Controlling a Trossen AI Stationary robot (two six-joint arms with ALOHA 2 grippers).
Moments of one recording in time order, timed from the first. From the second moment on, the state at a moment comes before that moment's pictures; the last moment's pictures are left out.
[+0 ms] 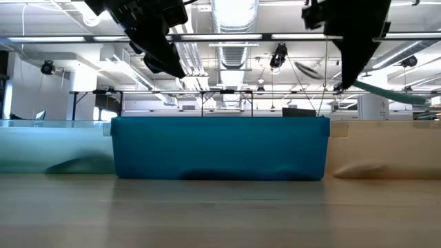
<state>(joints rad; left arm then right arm) 0.03 1.37 0.99 -0.43 0.15 -0.04 0.35 1.63 1.34 -1.39 0.43 1.00</state>
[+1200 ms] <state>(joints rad) 0.06 1.37 0.99 -0.46 -0.05 -0.01 -0.34 1.60 1.25 -1.27 0.11 0.37</state>
